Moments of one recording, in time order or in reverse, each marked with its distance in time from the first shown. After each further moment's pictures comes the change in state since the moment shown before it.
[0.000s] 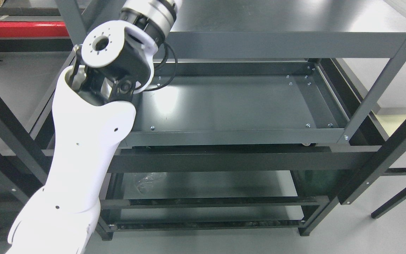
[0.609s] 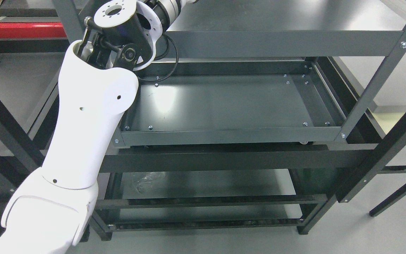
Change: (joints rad) left arm -0.090 0.000 -0.007 0.270 0.075 0.091 -0.007; right arm 0.000 0.000 0.000 0.000 0.000 0.007 0.000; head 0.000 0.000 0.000
